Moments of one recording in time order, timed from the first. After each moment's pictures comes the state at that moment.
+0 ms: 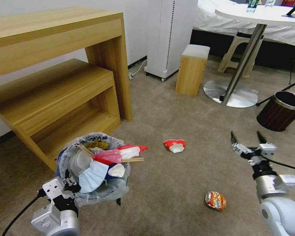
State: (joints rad) left arm 1.82 -1.61 -0.49 -2.46 -0.21 0.28 -0.51; right arm -1.53 1.02 0.68 1.98 0.55 -0.21 0.21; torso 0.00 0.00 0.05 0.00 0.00
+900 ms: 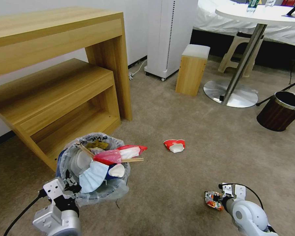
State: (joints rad) left arm 1.83 -1.61 -0.48 -2.45 -0.19 0.27 -0.51; right arm -1.41 1.07 0.46 1.71 0.86 -0.68 0.38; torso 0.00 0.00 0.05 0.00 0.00
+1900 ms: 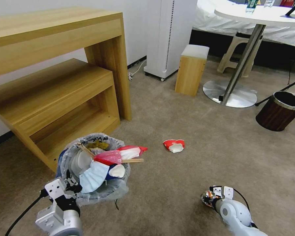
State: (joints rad) left arm 1.82 -1.61 -0.48 -2.43 -0.18 0.26 -0.51; right arm -1.32 1.15 0.42 1.55 0.80 -0.67 0.32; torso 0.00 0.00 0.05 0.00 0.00
